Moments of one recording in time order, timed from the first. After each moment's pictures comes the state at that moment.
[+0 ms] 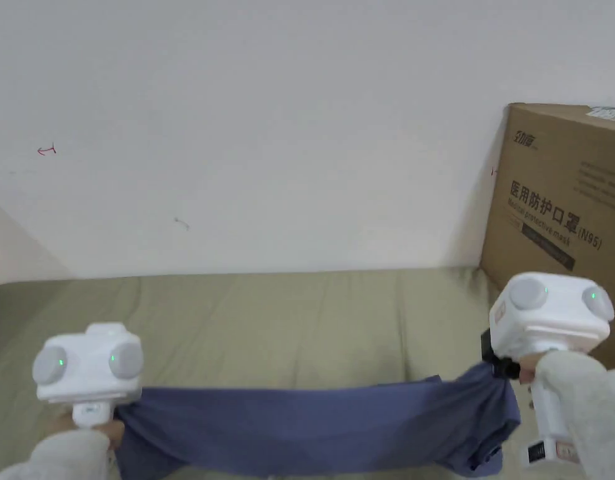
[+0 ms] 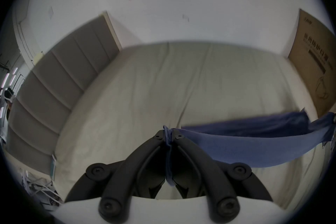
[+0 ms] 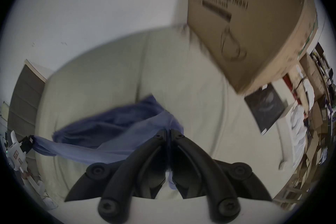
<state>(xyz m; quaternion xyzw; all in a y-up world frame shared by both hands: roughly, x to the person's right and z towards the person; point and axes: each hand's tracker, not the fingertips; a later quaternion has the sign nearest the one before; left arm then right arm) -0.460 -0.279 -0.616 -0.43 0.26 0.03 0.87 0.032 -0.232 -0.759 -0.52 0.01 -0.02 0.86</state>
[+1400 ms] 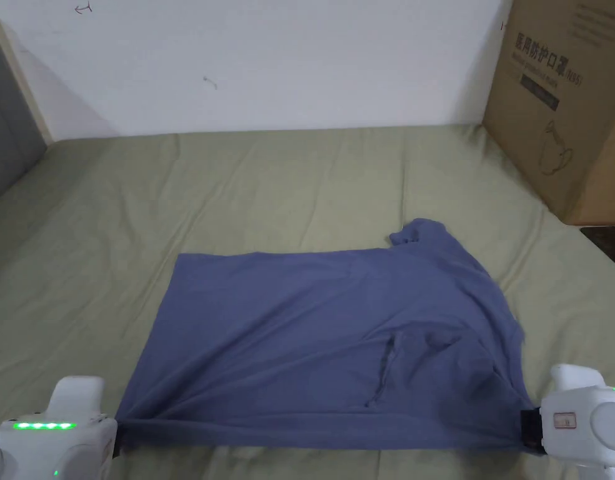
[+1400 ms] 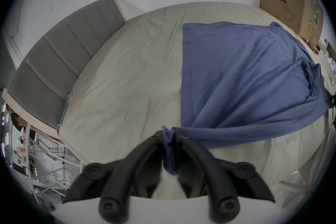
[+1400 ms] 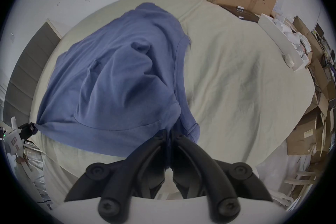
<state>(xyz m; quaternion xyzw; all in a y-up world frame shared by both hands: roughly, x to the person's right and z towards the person) -0.415 -0.360 -0.203 -0.46 0.21 -0.04 0.86 0.114 -0.346 -0.338 -0.52 0.06 -0.03 0.85</state>
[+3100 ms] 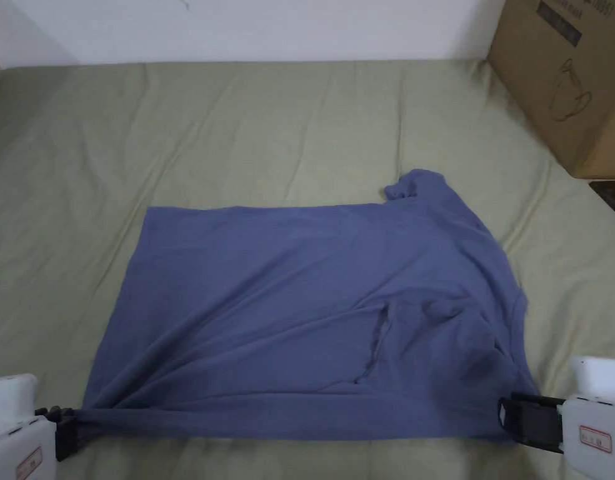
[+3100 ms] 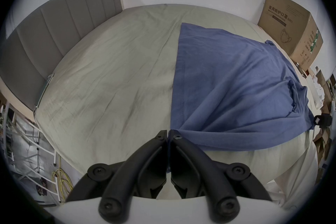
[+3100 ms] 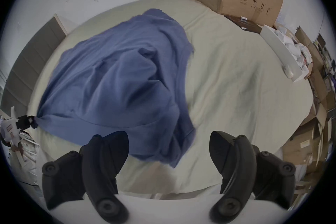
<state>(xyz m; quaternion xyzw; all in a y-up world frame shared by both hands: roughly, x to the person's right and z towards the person) -0.430 -0.359 -0.194 -0.45 0.16 0.07 0.88 0.106 -0.340 -0.331 -0.51 0.06 0.02 0.86</state>
